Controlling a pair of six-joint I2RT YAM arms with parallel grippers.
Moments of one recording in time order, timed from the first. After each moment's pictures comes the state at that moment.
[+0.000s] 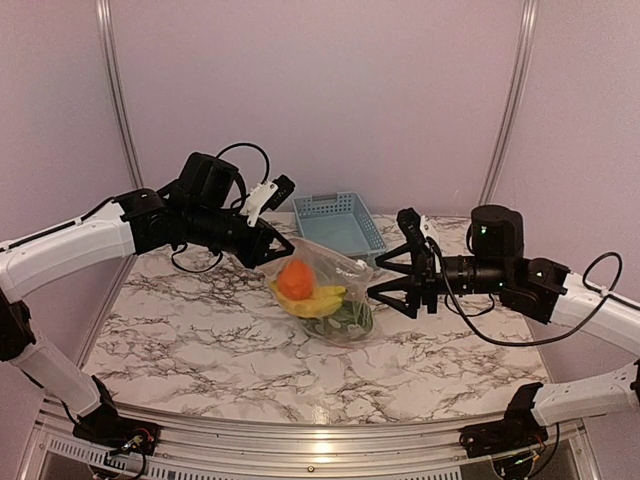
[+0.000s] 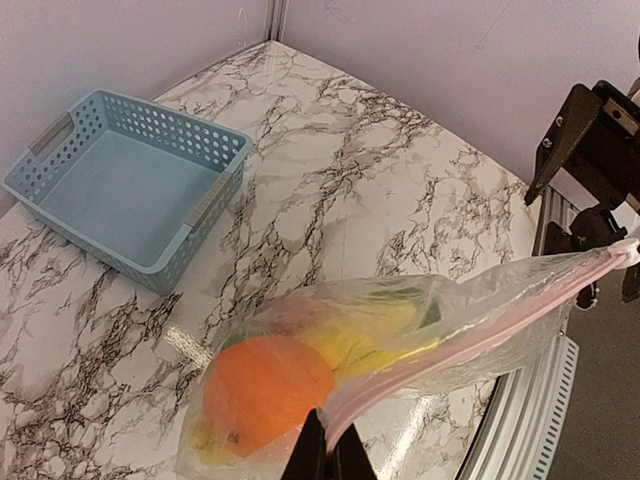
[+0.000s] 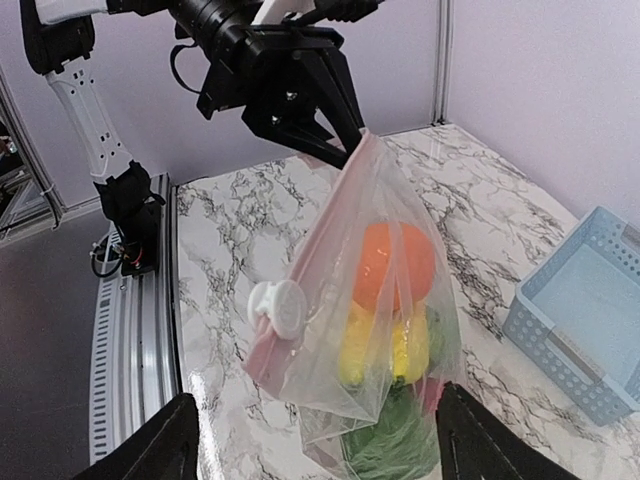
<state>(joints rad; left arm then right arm) -0.82 1.49 1.37 -0.48 0.26 -0.06 0.77 1.02 0.85 -0.16 -0.51 -0.07</state>
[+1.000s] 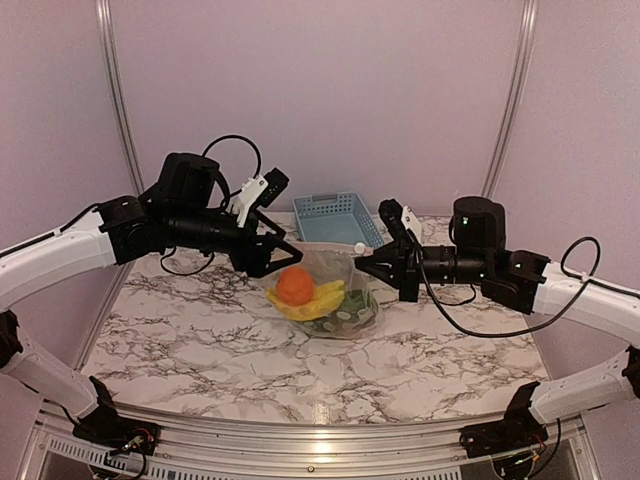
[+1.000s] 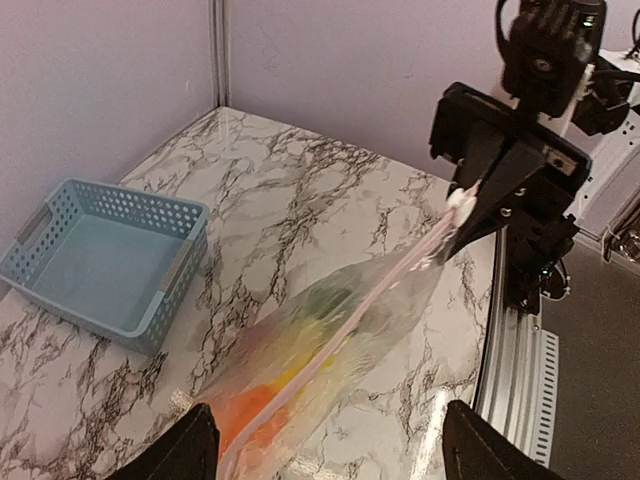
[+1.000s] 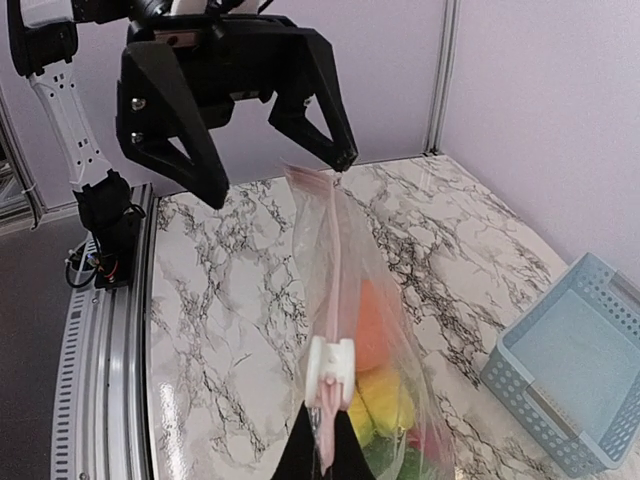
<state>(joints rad) -0.82 1.41 1.31 -0.41 0.33 0.00 0.78 1.14 0.89 -0.01 -0.49 -0.13</state>
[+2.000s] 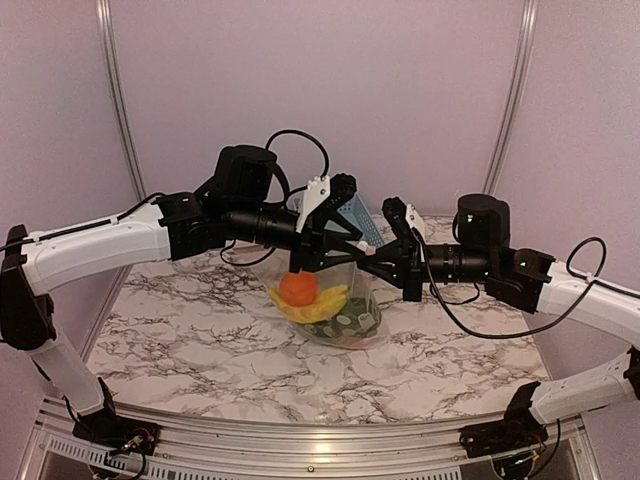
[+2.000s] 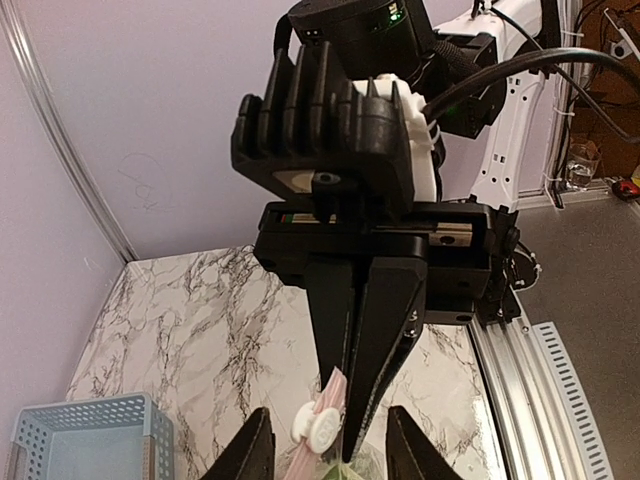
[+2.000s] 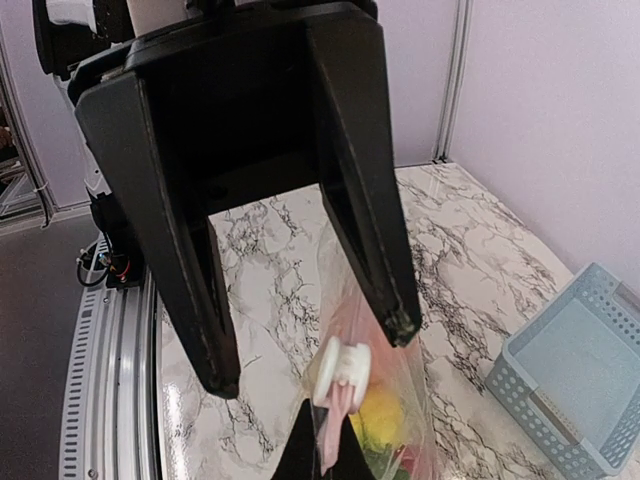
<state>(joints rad) -0.97 1.64 1.50 -0.17 0.54 0.35 0.78 1.13 0.91 -0.04 -0.52 -0.14</state>
